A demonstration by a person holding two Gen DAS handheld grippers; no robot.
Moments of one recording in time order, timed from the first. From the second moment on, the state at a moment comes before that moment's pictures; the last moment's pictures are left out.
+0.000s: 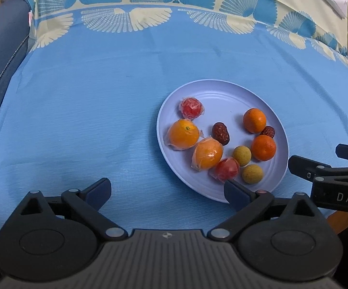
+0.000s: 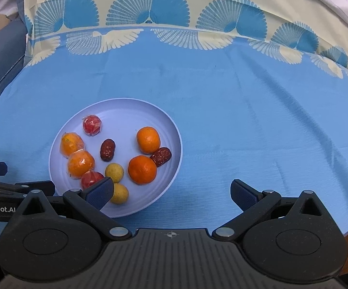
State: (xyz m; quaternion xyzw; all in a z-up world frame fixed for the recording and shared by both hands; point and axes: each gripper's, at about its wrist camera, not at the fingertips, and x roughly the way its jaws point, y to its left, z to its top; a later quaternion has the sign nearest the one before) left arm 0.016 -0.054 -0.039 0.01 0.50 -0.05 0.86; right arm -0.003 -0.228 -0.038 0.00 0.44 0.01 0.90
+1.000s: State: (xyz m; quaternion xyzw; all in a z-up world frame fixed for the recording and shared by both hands) left arm 0.018 -0.053 -0.041 -0.01 0.51 -0.06 0.86; right arm -0.001 -0.226 -0.042 0.00 0.45 0.02 0.89
